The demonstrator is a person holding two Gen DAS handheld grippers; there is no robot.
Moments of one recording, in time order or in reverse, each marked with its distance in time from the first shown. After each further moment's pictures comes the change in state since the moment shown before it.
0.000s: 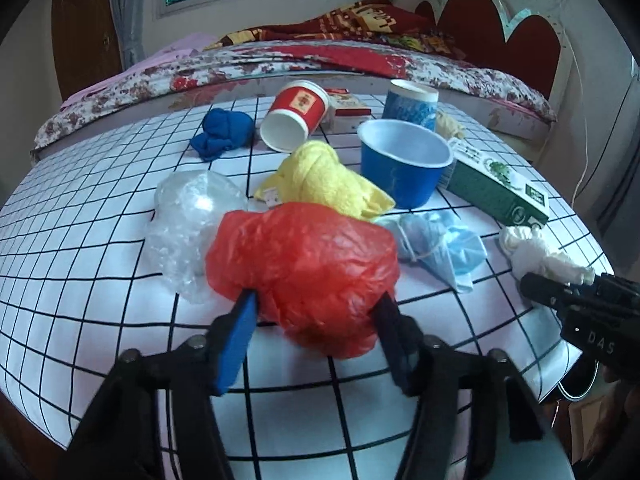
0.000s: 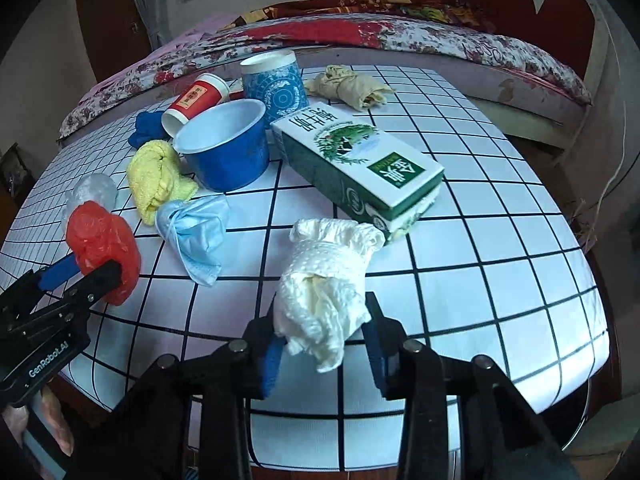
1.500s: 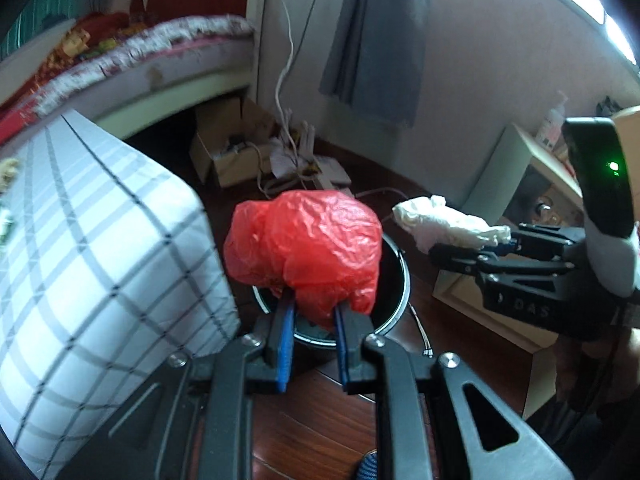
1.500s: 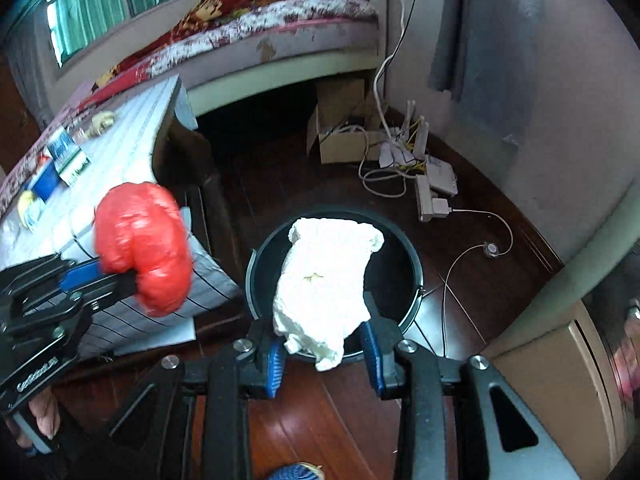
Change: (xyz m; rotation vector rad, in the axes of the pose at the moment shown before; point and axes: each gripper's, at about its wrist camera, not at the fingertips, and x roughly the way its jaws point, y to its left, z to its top) left arm -0.037 -0.364 -0.095 0.565 0.137 -0.650; right arm -0.125 -0.309 -0.201 0.353 0.001 -0.245
